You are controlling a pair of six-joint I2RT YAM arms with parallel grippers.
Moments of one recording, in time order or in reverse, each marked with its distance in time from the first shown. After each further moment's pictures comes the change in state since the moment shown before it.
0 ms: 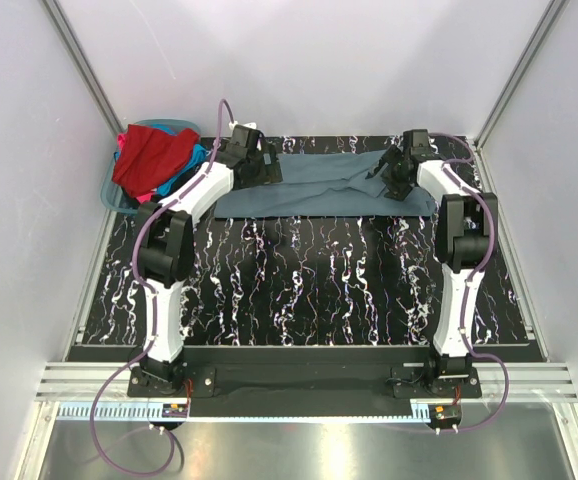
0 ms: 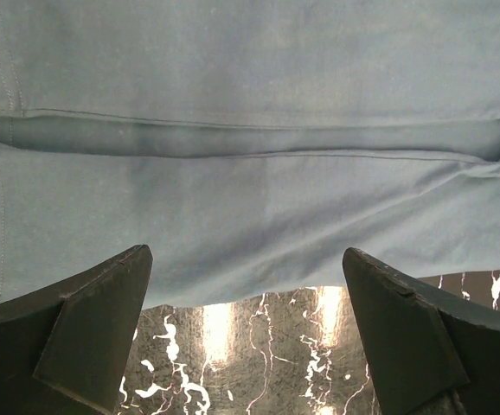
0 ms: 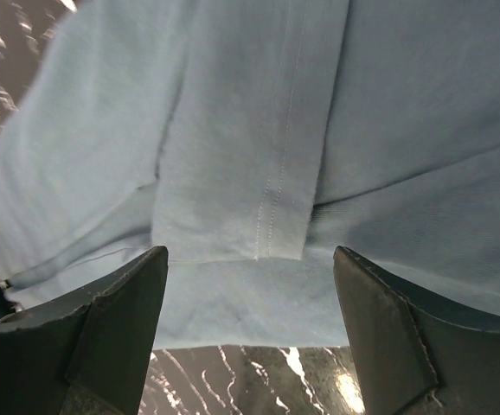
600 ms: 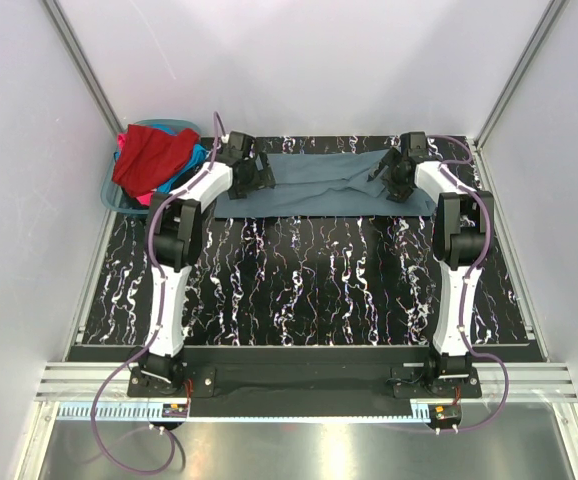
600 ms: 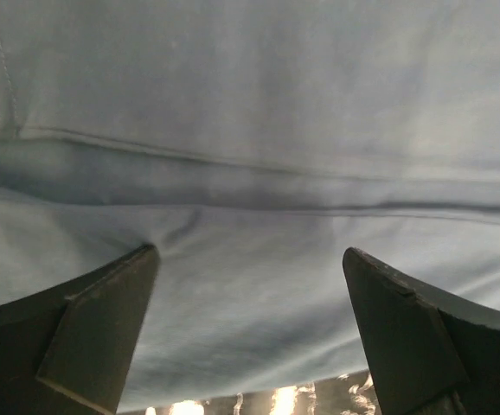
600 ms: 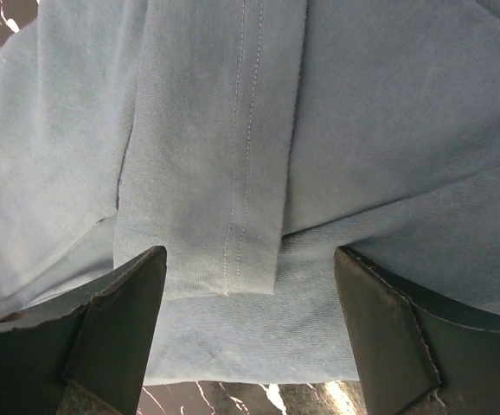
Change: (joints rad) left arm 0.071 0.224 0.130 -0.032 0.056 -0.076; right arm 0.010 0.061 0.027 -0.004 0.072 -0.007
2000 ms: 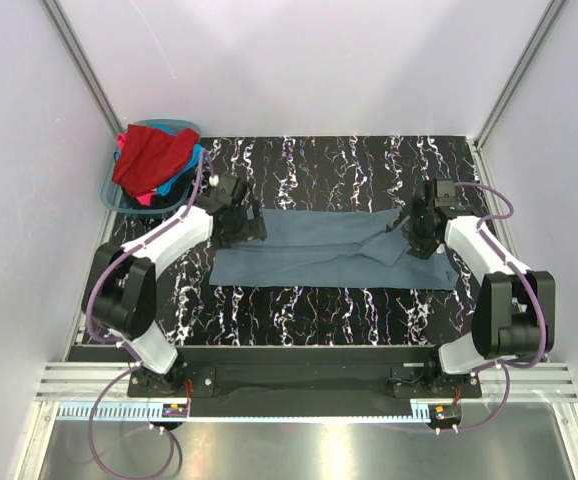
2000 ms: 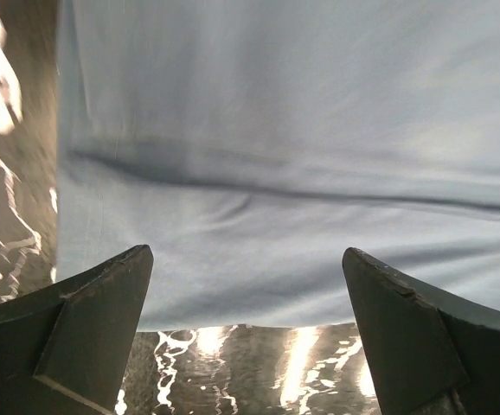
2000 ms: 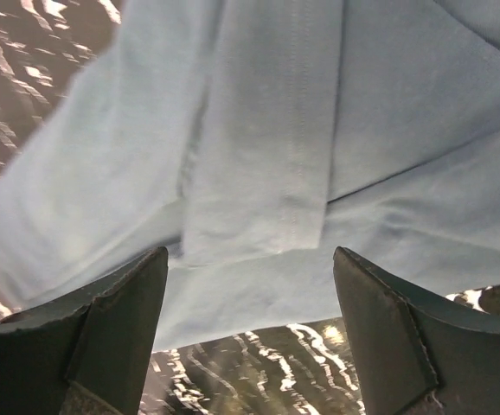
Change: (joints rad) left arm -0.140 -0.681 -0.756 -0.104 -0.088 -0.085; right arm -0.006 -0.773 -0.774 -0.122 0.024 0.051
